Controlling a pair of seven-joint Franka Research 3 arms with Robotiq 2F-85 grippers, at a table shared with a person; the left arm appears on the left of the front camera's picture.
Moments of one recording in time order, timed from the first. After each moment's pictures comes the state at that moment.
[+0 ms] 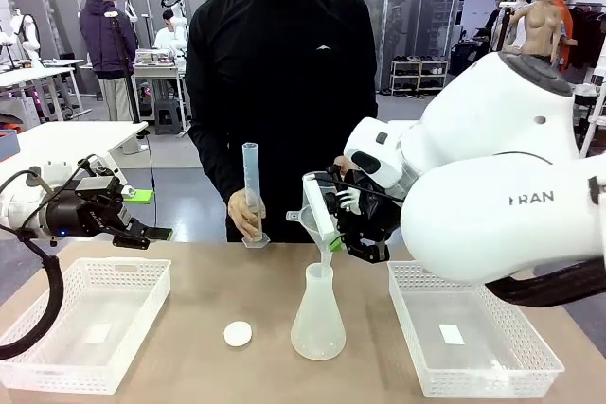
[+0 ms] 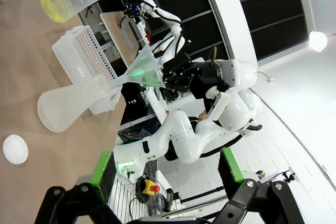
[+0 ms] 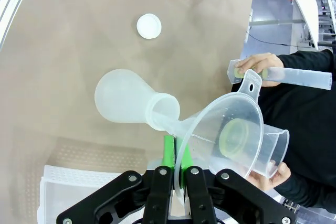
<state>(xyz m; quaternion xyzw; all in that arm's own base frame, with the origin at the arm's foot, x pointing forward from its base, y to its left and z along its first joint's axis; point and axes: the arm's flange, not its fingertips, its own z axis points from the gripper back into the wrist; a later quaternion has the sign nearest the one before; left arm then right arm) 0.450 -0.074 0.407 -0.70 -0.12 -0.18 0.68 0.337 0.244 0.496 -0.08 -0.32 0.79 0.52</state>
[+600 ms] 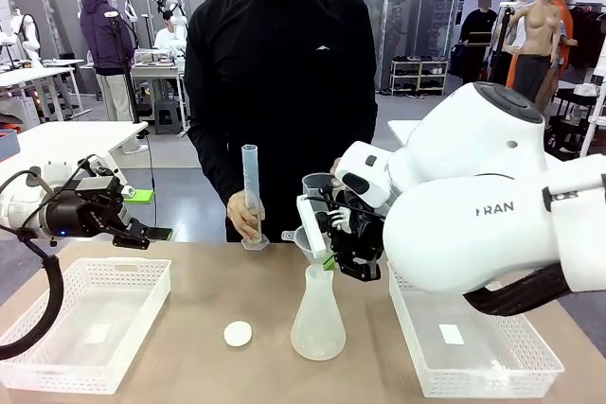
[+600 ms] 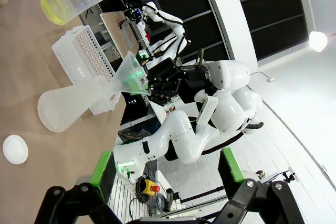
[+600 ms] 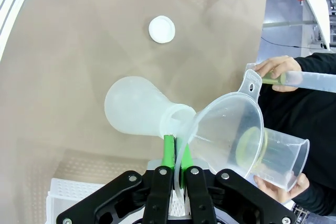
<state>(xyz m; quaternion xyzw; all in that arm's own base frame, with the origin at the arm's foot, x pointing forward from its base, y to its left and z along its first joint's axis) 0.450 -0.074 0.407 -0.70 -0.12 -0.18 0.68 0.344 0.252 0.467 -0.05 -0.30 0.79 0.53</state>
